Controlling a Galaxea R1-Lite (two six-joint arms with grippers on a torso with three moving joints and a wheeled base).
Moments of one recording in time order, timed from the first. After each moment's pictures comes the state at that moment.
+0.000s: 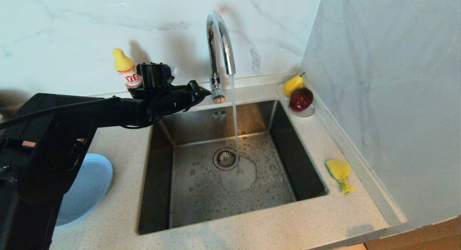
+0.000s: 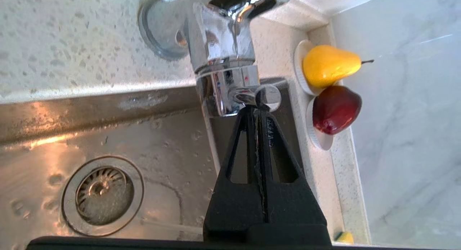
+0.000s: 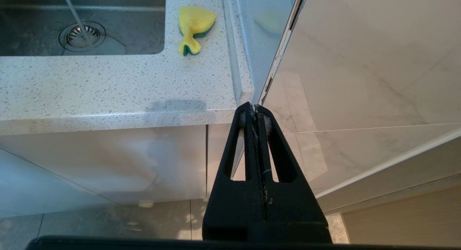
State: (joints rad) left arm -0.21 2.34 -1.92 -0.33 -0.43 -0.67; right arm -0.01 0.00 0.00 0.00 0.03 -0.07
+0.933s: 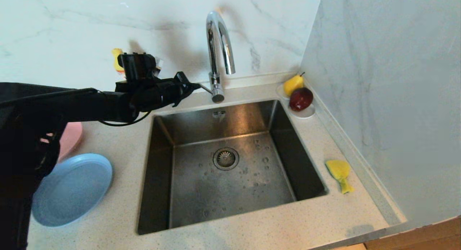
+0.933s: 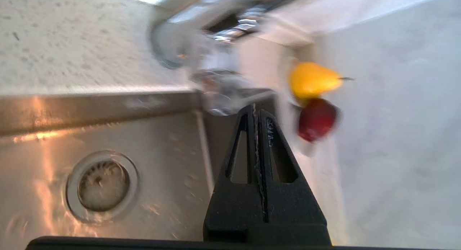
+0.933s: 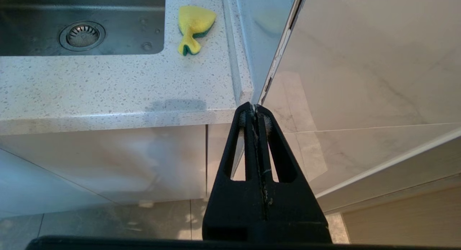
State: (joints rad) left arm -0.18 2.20 -1.78 -0.35 -0.43 -0.72; right arm -0.01 0.00 0.00 0.00 0.03 -0.07
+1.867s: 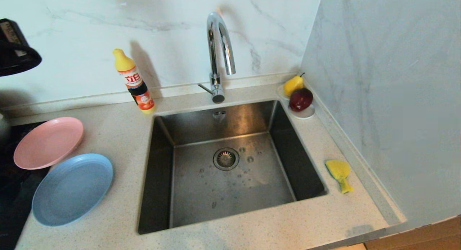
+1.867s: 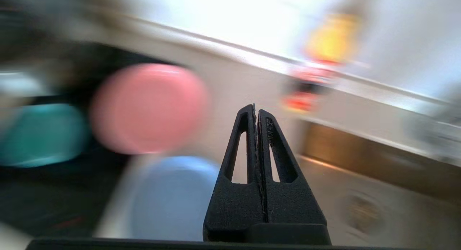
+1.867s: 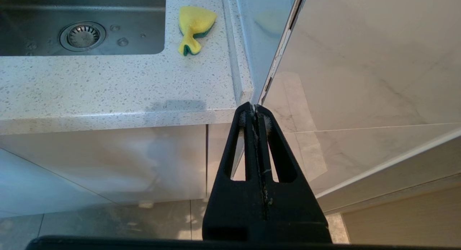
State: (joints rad) left arm -0.14 1.33 -1.45 0.27 0.59 -0.24; right arm -0.01 0.00 0.00 0.00 0.03 -0.07
